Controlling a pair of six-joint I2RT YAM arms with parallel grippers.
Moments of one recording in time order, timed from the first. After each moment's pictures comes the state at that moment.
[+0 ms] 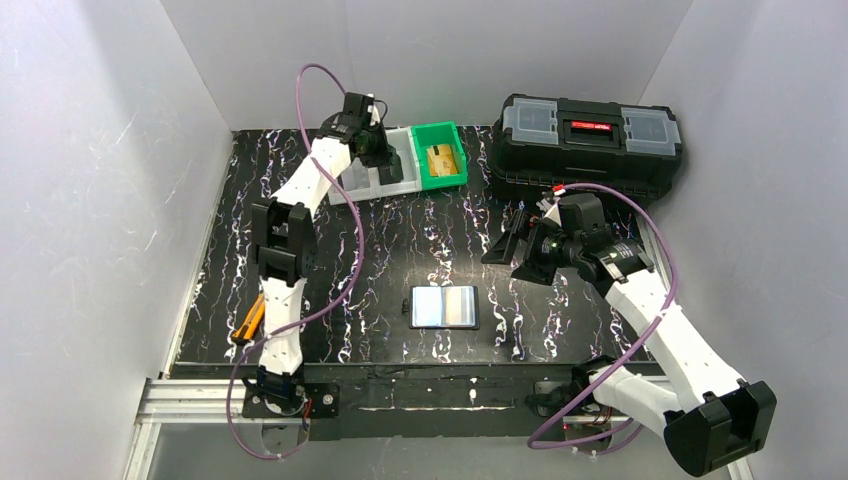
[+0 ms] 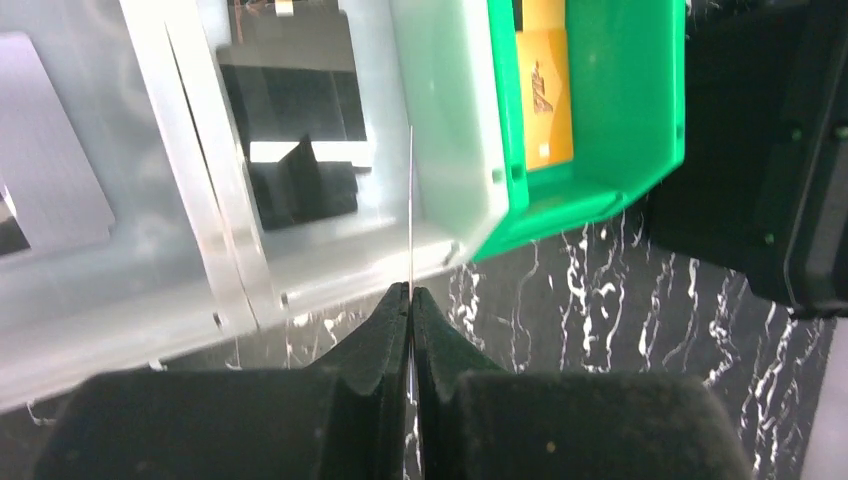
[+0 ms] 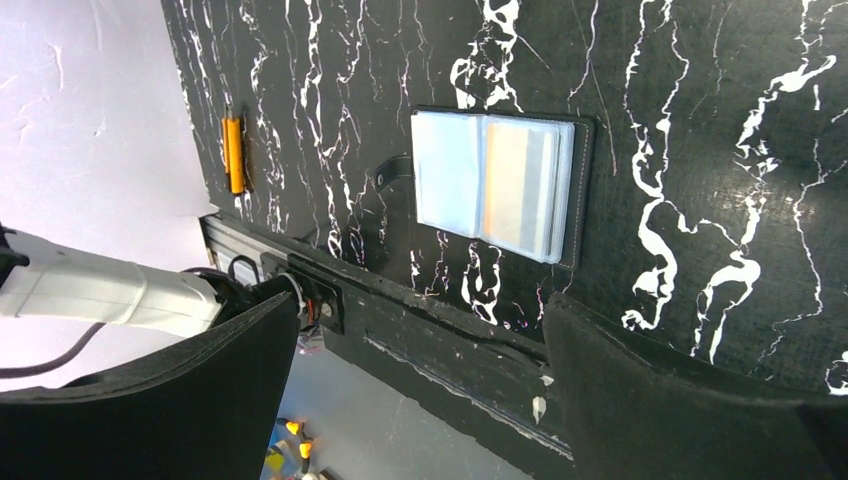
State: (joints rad) left arm -0.30 2.18 2.01 -0.65 0.12 -0.49; right arm 0.39 1.00 0.92 -0.70 -0.42 0.75
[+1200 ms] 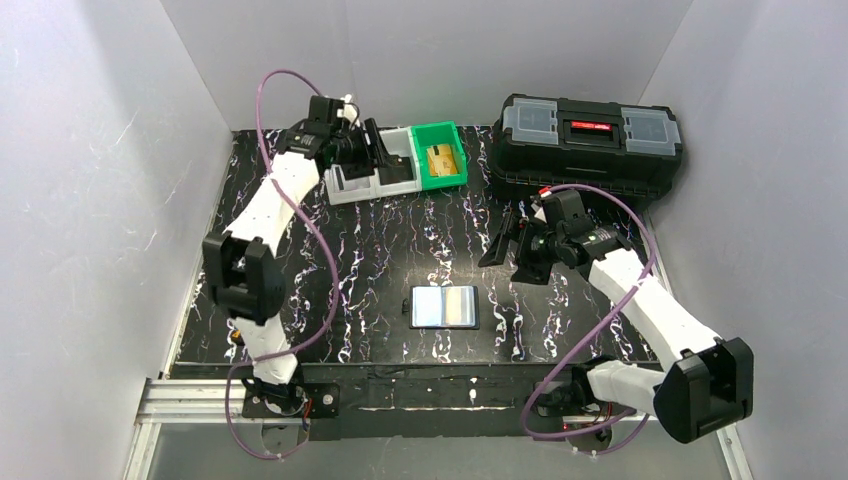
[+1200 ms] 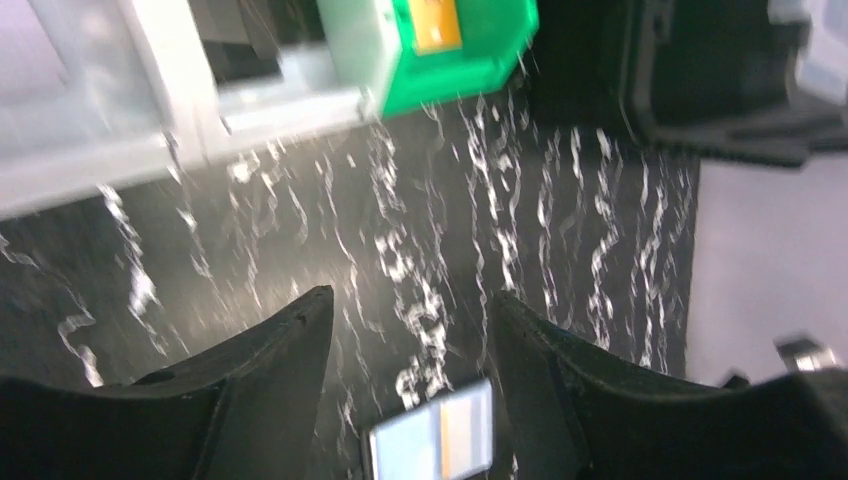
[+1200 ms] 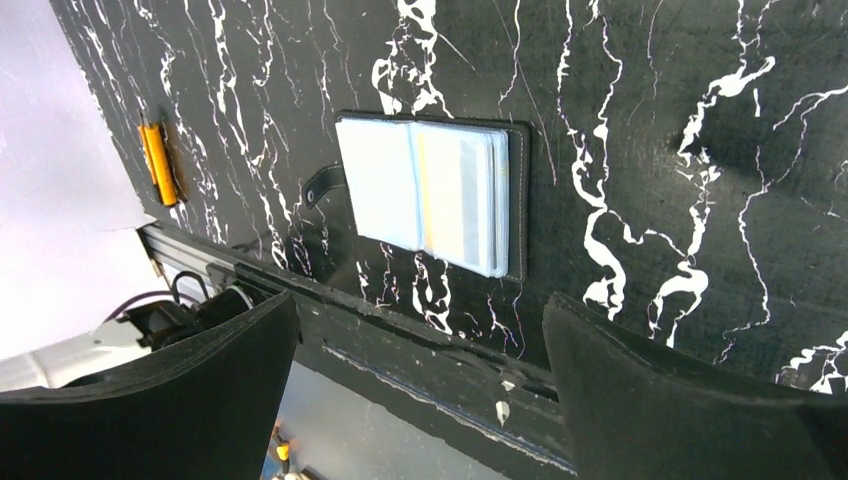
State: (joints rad) left arm -0.25 1.89 1.81 -0.67 0.30 -0.50; right arm 0.39 1.15 0.92 -0.70 -0.38 0.71
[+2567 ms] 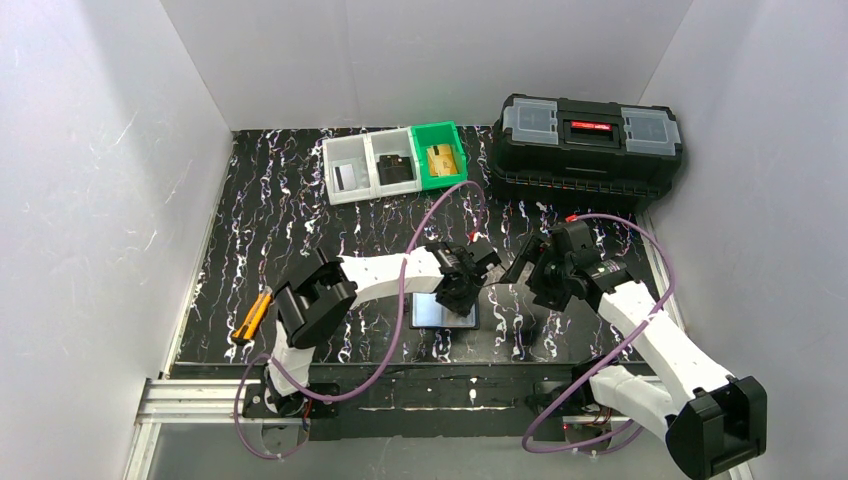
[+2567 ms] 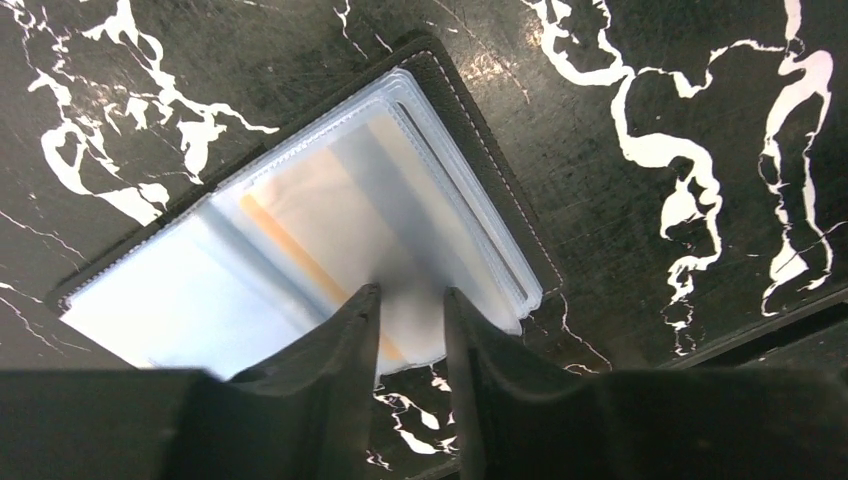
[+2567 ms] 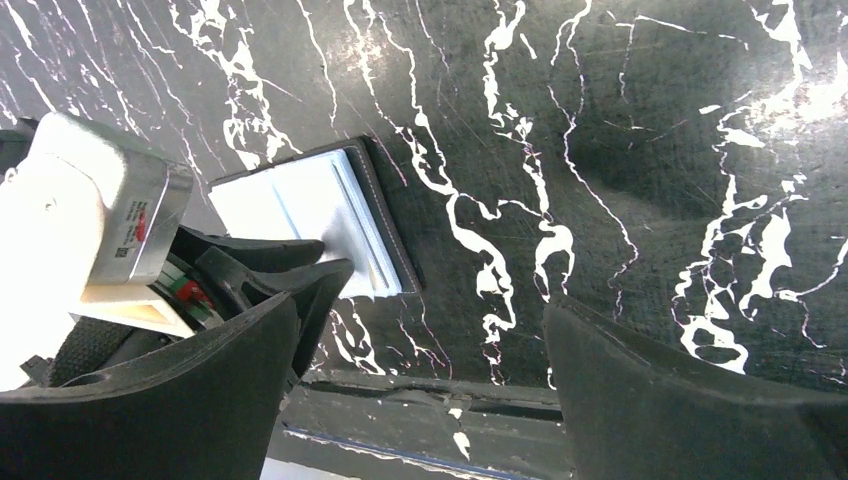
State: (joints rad) left arm -1.08 1.95 1.38 -0.67 -0.10 -0.48; right arm 0.39 0.97 0.72 -0.73 -0.11 0.86
